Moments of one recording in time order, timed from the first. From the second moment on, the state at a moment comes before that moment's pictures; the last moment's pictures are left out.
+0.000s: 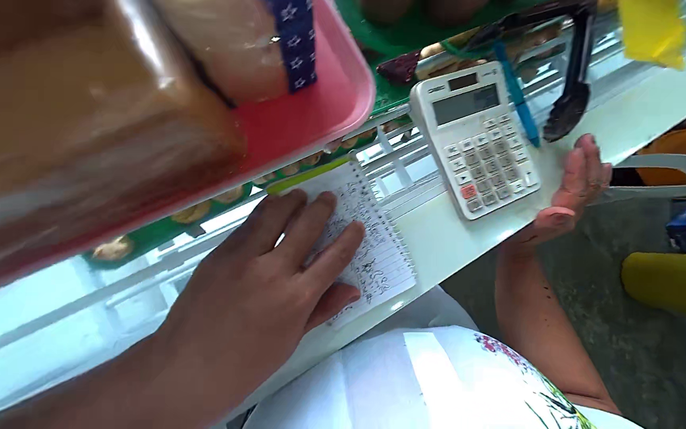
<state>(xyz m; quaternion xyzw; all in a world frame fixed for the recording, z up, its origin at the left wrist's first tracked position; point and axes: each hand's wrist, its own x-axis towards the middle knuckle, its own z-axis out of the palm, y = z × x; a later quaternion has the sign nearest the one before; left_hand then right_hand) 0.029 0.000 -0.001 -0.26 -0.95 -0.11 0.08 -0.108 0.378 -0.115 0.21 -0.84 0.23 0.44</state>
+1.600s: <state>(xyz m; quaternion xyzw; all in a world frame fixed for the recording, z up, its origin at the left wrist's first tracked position) 0.025 0.000 0.002 -0.27 -0.95 -0.13 0.07 -0.112 0.386 -0.121 0.22 -0.83 0.21 0.47</state>
